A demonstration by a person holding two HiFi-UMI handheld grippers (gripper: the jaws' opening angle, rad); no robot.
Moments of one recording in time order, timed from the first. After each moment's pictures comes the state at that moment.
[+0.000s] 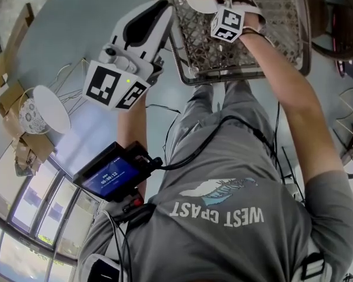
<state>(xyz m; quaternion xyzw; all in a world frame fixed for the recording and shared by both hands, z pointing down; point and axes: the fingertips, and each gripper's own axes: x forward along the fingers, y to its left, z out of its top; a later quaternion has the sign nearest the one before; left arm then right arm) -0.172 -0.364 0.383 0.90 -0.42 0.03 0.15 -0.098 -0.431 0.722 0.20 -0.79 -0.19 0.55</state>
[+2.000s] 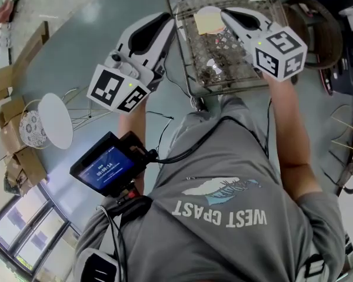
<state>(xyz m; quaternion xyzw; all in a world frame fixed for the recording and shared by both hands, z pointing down) -0.190 -0.316 0.289 0.92 -0.40 -0.03 0.05 -0.096 -0.367 0.393 0.25 -0.95 0.15 0.14</state>
